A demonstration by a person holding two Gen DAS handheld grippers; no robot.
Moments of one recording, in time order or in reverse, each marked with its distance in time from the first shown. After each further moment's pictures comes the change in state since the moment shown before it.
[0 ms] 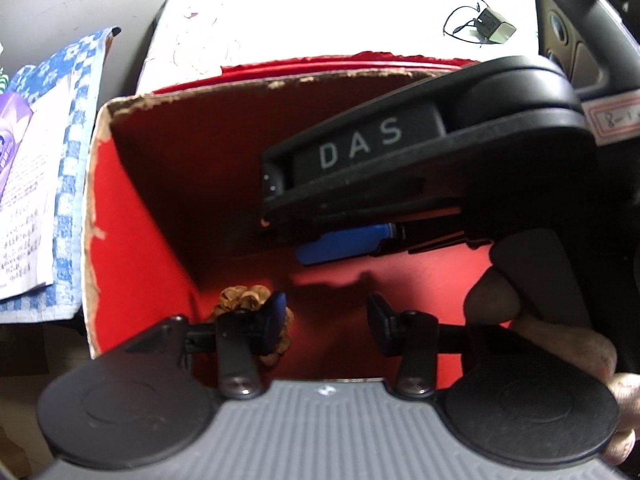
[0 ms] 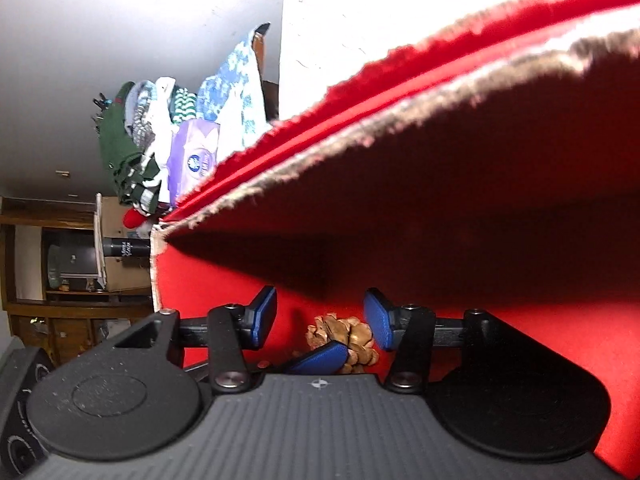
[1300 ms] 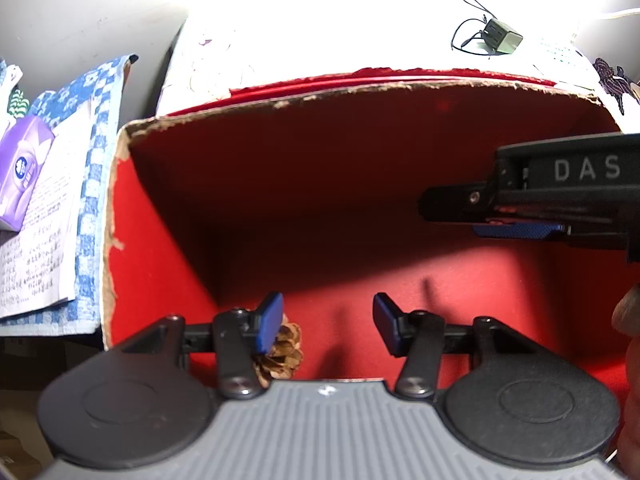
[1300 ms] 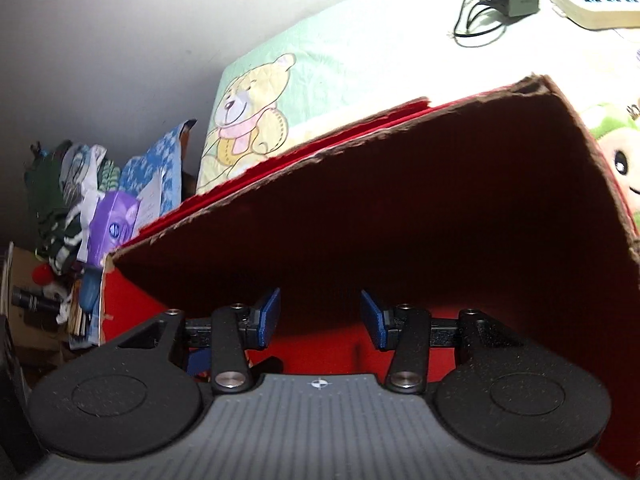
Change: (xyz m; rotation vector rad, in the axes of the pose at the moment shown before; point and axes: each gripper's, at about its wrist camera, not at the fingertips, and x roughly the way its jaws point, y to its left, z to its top) left arm -0.017 0.013 -0.011 0.024 -0.077 0.085; right arm -0.060 0.013 -0.036 -0.021 -0.376 -0.342
